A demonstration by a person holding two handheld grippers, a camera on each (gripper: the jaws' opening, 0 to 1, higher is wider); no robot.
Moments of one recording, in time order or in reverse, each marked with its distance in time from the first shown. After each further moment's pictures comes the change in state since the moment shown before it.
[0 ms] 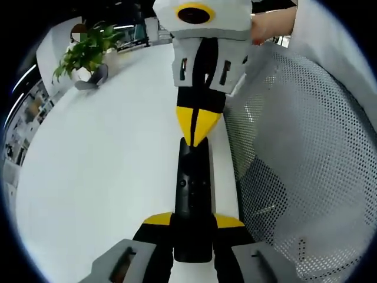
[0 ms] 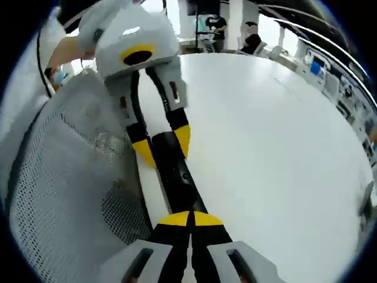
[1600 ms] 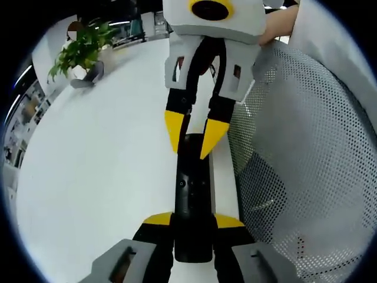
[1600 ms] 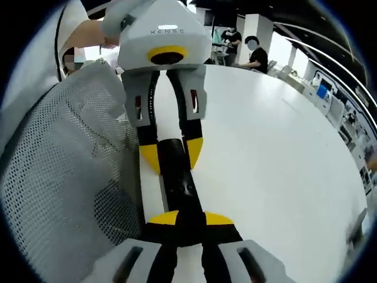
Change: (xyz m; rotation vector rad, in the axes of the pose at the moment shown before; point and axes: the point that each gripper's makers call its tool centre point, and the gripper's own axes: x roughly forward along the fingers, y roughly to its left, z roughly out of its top) left arm 0.000 0.000 0.000 0.009 0.046 -0.016; right arm 0.015 0.009 0.011 -0.346 -0.008 -0.032
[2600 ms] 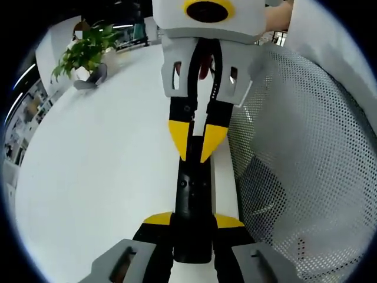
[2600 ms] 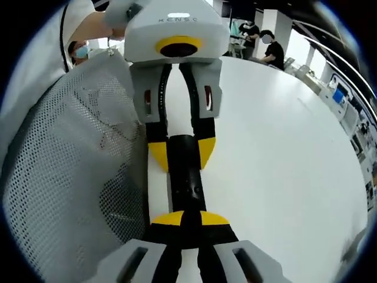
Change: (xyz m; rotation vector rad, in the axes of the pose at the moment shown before) left arm 0.000 0.001 0.000 -0.012 -0.041 0.006; right arm 0.004 0.002 0.002 -0.052 0.094 0.066
